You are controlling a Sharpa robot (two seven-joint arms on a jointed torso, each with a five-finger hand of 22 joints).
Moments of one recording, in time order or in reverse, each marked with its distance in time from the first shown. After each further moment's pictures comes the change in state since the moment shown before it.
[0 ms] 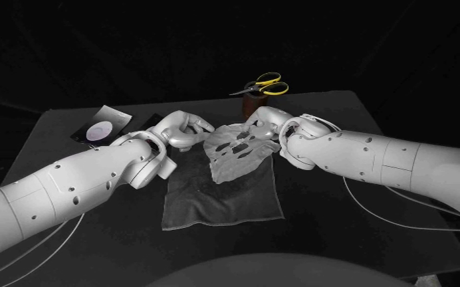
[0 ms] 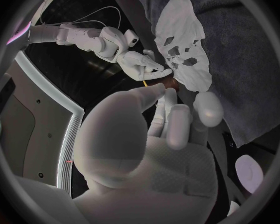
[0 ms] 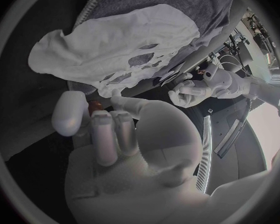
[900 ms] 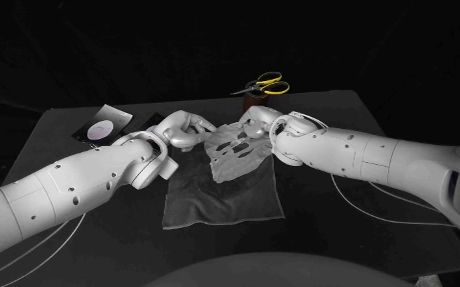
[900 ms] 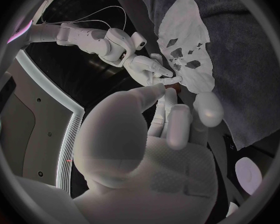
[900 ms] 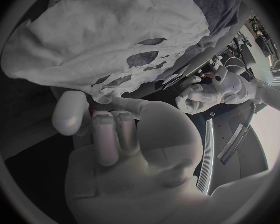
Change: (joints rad) left arm -0.002 -0.006 0.000 0.023 0.010 -0.007 -0.003; left_hand 0.000 0.000 0.000 0.000 0.000 0.004 -0.003 0.000 0.001 0.000 0.000 0.000 0.000 0.000 0.000 0.000 0.005 -0.001 0.003 0.003 0.000 0.000; right arm 0.001 0.101 -0.001 -0.110 -0.013 0.033 -0.020; right_hand -0.025 0.007 0.014 0.022 -0.004 -0.059 -0.009 -0.017 -0.017 0.002 -0.023 -0.010 0.000 -0.004 -0.026 0.003 -0.001 -0.006 0.000 -0.014 -0.008 -0.001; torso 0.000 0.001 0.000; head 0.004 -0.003
